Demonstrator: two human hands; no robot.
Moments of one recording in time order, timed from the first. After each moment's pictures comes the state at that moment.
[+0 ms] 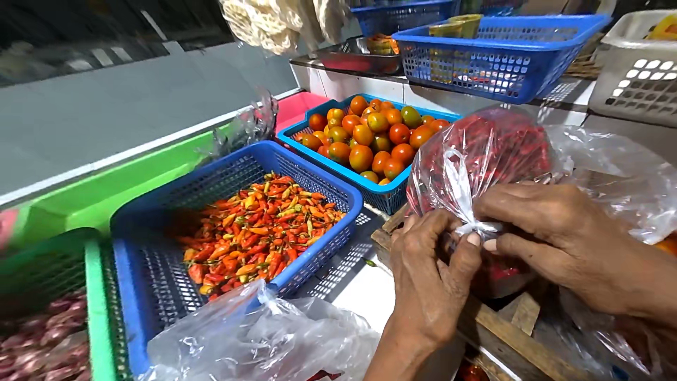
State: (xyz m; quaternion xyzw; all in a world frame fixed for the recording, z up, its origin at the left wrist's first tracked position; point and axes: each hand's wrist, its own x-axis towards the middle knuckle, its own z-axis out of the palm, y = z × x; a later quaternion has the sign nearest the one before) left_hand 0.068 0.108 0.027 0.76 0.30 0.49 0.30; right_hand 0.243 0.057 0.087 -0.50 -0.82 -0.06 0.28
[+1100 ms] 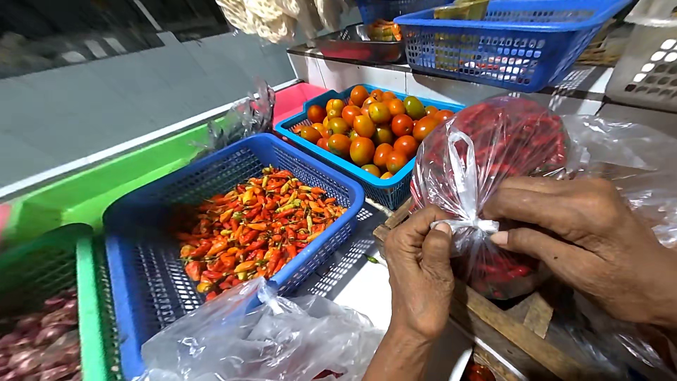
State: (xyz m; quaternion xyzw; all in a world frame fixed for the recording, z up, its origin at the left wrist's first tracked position) left_hand 0.068 0.111 0.022 0.63 0.23 0.58 0.46; right_hand 0.240 0.058 0.081 -0.47 -0.81 -0.05 0.34
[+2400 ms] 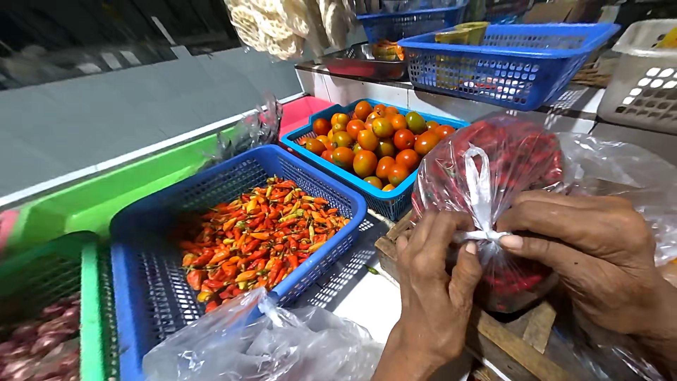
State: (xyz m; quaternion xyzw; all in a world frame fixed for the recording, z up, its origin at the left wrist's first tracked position) left_hand 0.071 0.114 0.017 0.76 0.25 0.55 0.25; right_hand 0.244 0.061 0.072 -0.40 -0.79 -0.03 0.46
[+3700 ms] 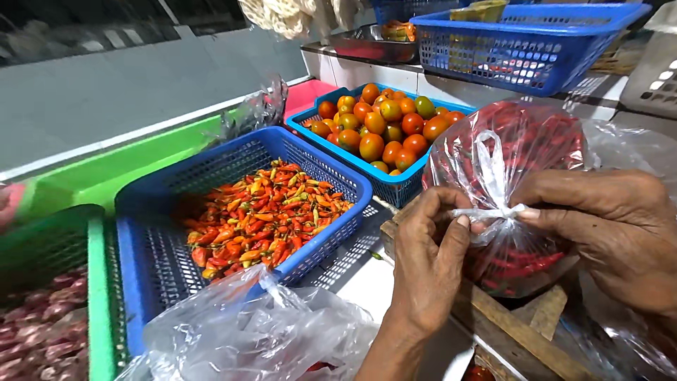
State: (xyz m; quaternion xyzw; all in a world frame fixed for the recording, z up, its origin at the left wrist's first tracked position) left_hand 0.062 0.114 0.029 0.67 0.18 0.54 0.49; right_hand 0.248 0.063 0.072 -0.45 -0.76 0.05 0.47
